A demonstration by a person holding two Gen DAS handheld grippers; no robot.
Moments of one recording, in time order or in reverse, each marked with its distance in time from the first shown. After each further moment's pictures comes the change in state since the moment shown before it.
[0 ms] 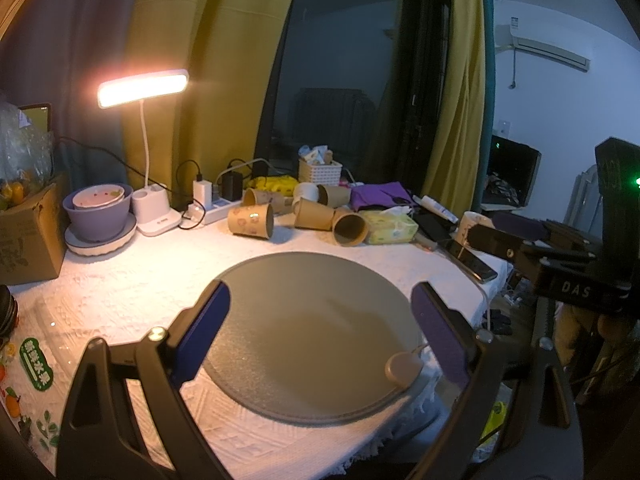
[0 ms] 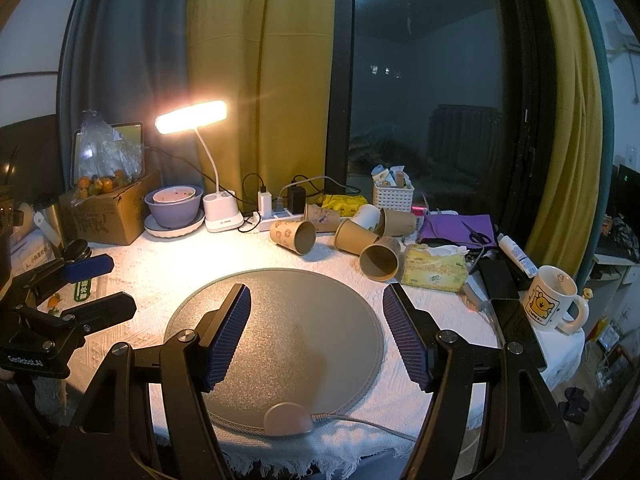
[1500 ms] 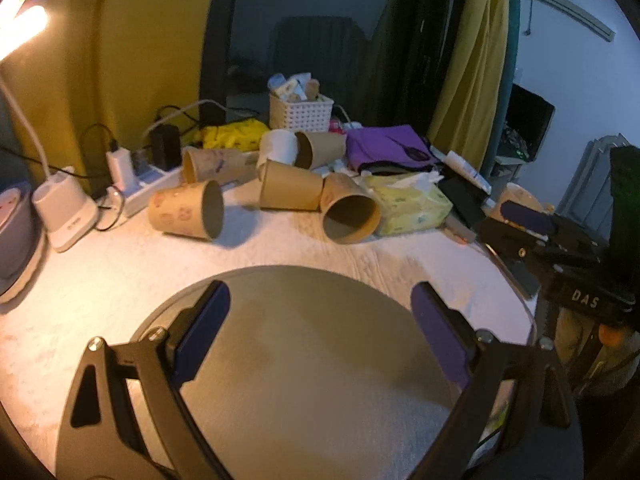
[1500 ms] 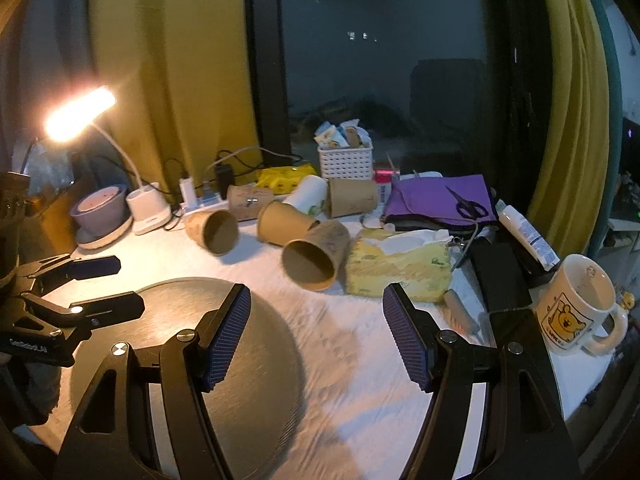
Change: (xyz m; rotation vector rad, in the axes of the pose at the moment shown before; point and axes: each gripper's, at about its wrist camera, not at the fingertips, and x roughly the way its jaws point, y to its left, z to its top) left arm 0.232 -0.016 0.062 0.021 0.298 -0.054; right arm 0.150 -0.127 0.014 0.112 0.124 -0.020
